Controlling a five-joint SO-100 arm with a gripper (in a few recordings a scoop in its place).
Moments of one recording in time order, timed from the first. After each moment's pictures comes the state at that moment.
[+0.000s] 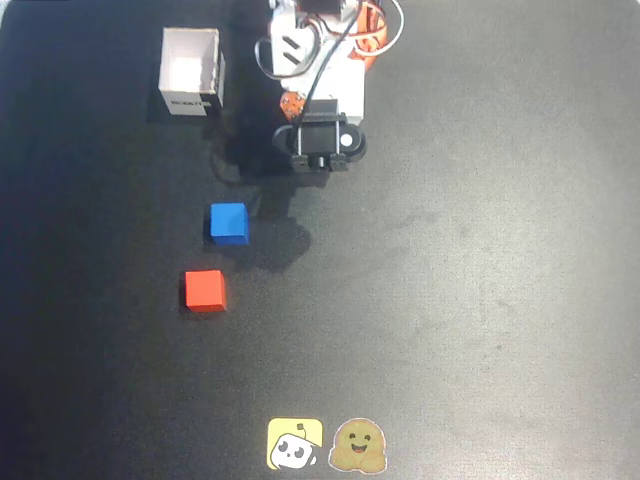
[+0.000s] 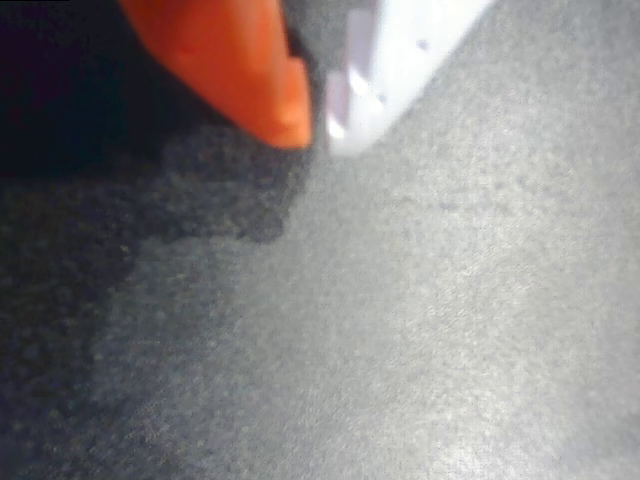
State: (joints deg) arm 2.0 182.9 169.5 77.1 91.1
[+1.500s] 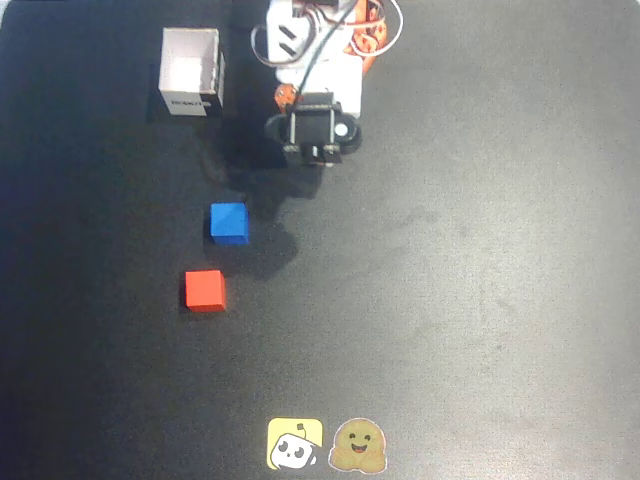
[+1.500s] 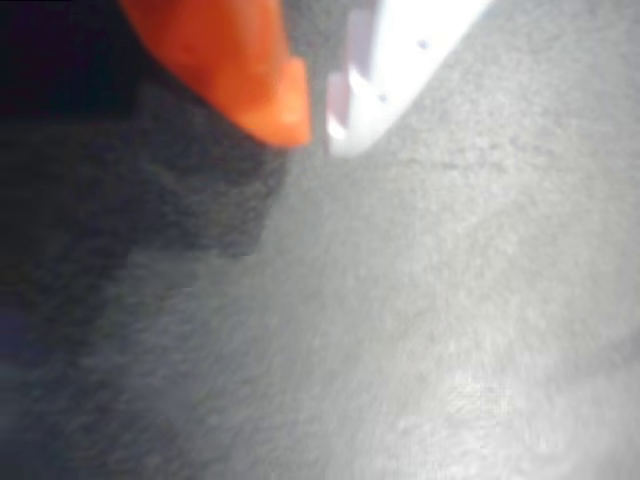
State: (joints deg) arm 4.0 176.0 160.5 76.6 90.3
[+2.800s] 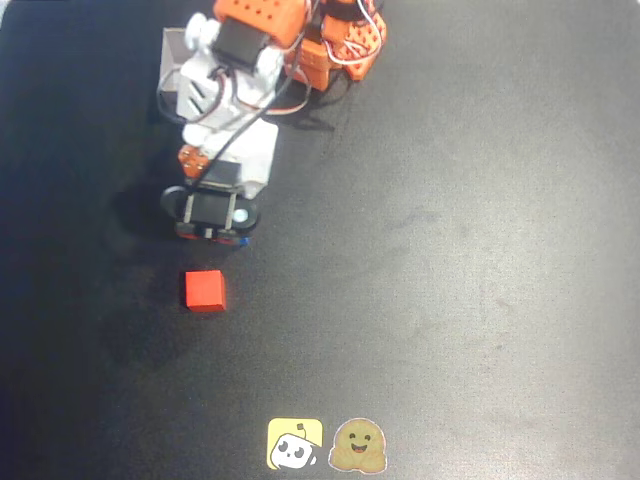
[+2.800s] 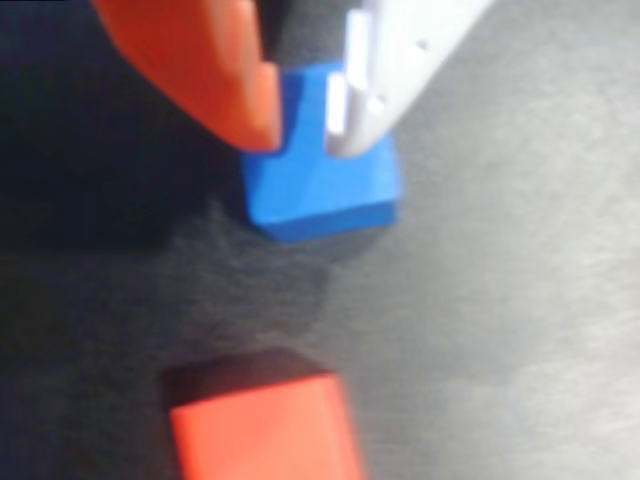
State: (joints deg) arm 25.9 124.2 133.1 52.9 74.0
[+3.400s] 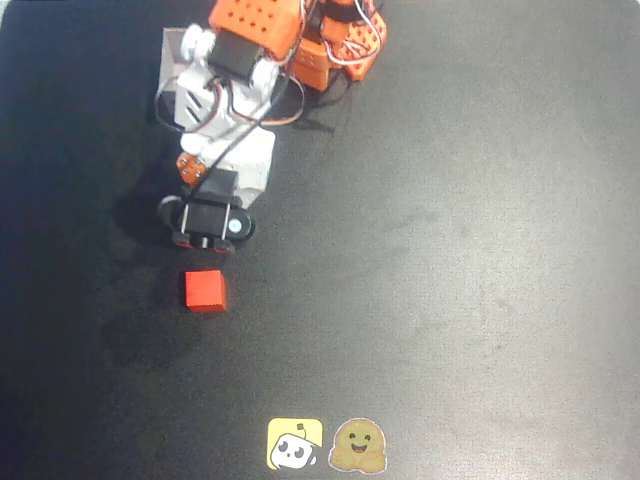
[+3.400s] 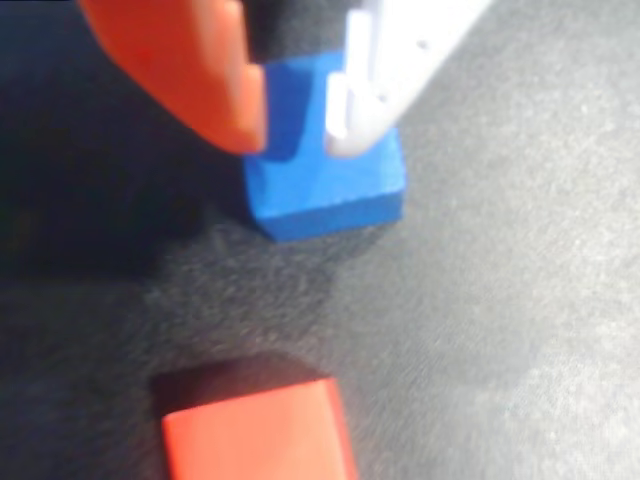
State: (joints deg) arm 25.5 120.1 133.1 51.3 74.2
